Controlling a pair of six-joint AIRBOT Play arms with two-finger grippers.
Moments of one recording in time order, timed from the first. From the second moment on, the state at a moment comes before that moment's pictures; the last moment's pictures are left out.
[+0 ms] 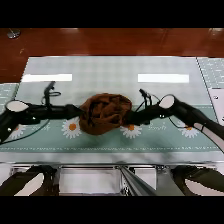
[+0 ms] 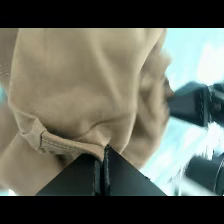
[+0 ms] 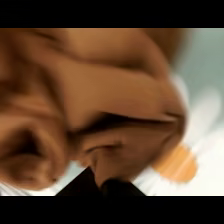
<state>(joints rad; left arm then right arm) 0.03 -1.04 0.60 0.48 -1.05 -1.05 0.37 -1.32 0.83 -0.78 0.94 1.52</state>
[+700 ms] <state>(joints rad) 0.53 -0.83 1.67 0.49 -1.06 -1.16 0.15 -0.91 1.99 -1.26 1.29 1.57</state>
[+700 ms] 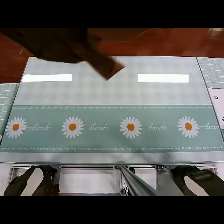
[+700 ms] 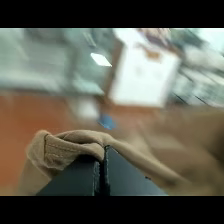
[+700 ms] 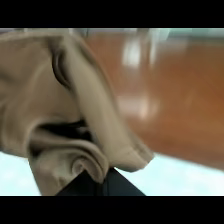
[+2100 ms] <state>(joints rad) 0.03 -1.08 1.04 0.97 -0.64 -1.37 0.01 -1.08 1.00 -1.50 1.02 1.81</state>
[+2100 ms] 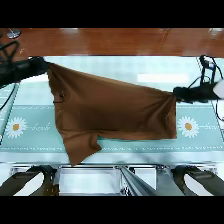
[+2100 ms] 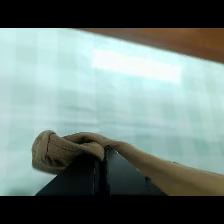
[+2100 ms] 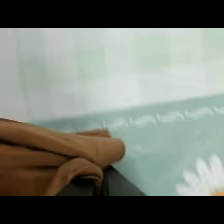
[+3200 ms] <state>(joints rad) 0.61 -1.06 0.57 0.85 -1.26 -1.26 -0.50 -1.04 0.73 -0.95 1.15 1.39</state>
